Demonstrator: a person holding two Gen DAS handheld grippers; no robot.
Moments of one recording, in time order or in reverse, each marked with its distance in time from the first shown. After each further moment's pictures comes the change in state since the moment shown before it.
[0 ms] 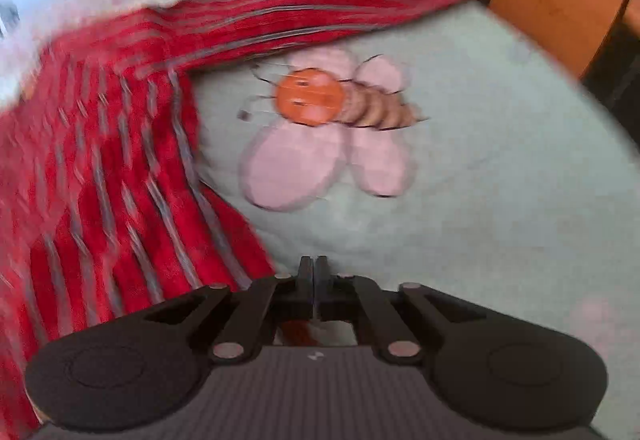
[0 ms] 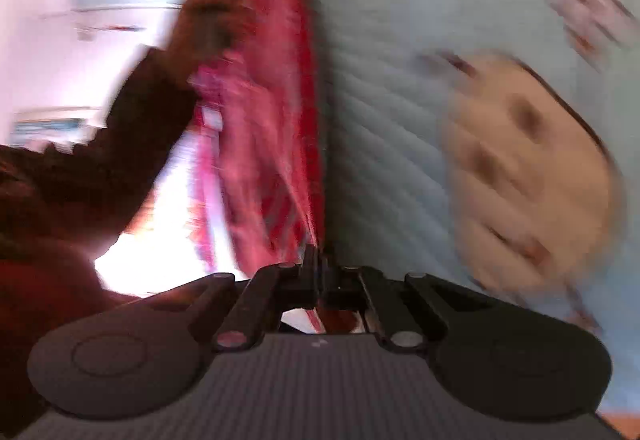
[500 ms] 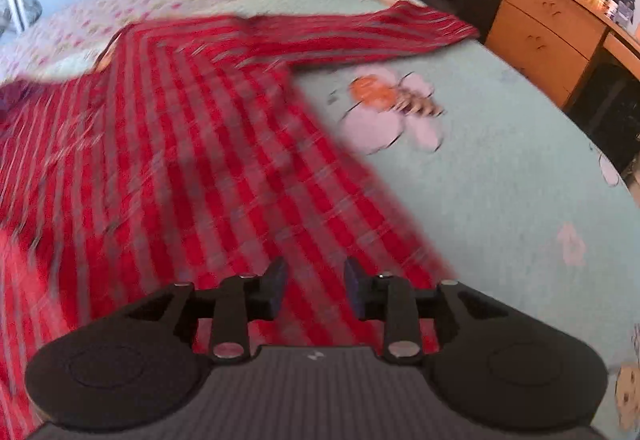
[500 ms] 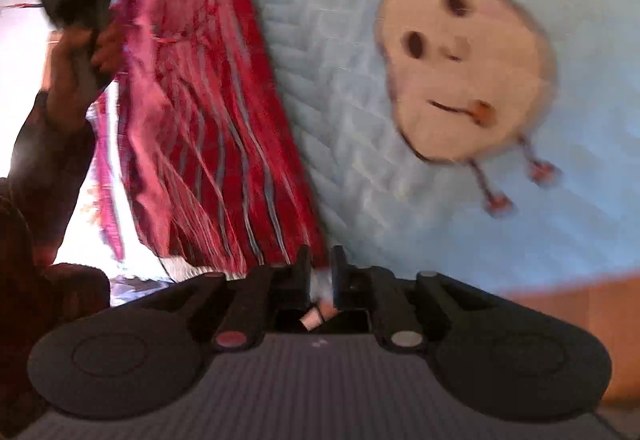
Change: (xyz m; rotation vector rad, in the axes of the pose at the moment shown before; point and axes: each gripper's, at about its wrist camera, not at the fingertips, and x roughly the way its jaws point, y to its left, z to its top) left arm -0.091 0.082 -0.077 0.009 -0.085 0.024; right arm -0.016 0.041 -0.023 0.071 -0.039 -0.238
